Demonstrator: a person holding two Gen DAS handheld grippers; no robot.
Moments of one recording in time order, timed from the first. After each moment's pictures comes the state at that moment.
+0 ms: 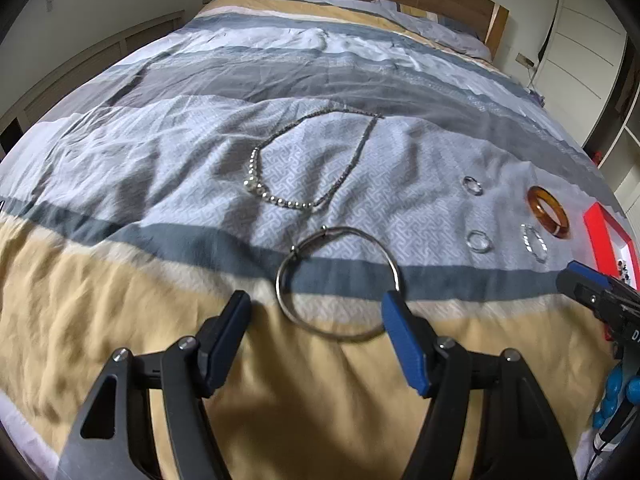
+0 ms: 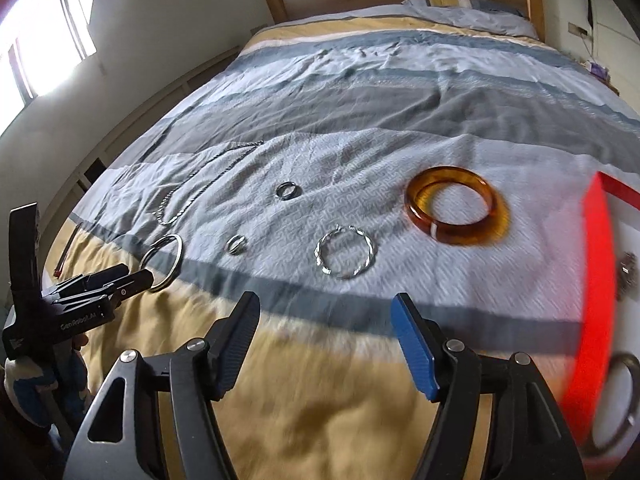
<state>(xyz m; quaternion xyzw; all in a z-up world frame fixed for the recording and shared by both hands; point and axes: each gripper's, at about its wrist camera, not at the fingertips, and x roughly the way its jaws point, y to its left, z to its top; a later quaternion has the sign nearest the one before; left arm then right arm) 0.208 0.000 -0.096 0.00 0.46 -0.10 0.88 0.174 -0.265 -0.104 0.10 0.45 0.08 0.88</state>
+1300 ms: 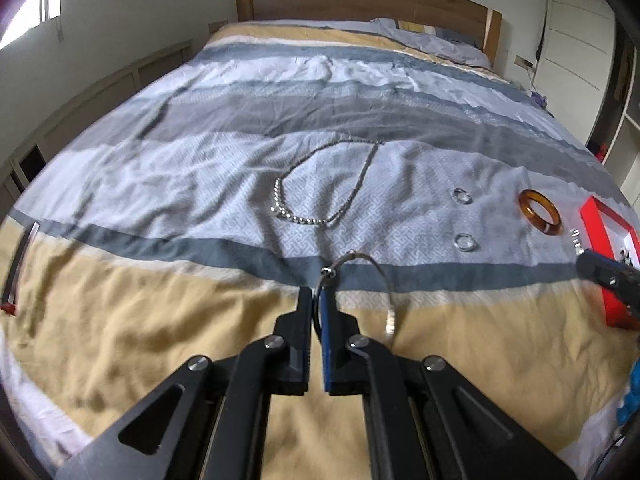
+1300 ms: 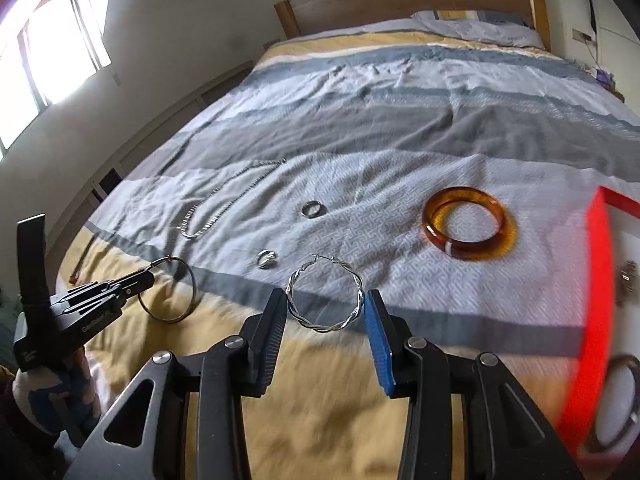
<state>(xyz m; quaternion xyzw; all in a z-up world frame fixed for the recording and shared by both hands) 0.167 0.003 -0.055 0.04 0.42 -0.07 0.90 0.143 -0.262 -0.069 0.11 0.41 0.10 0.90</state>
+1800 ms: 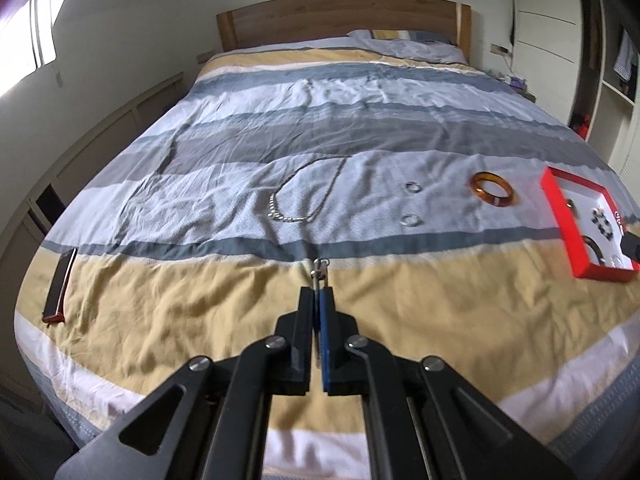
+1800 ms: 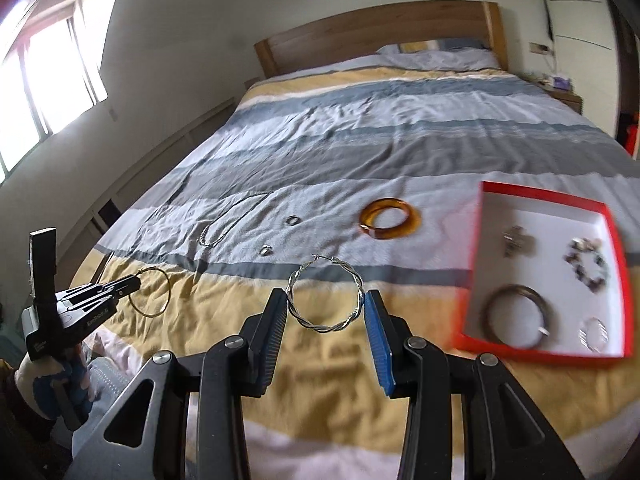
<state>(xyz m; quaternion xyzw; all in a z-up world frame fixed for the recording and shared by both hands) 0.087 -0.017 -0.001 0.10 0.39 -0.08 0.91 0.021 -0.313 -0.009 0.13 0.37 0.05 0.92</state>
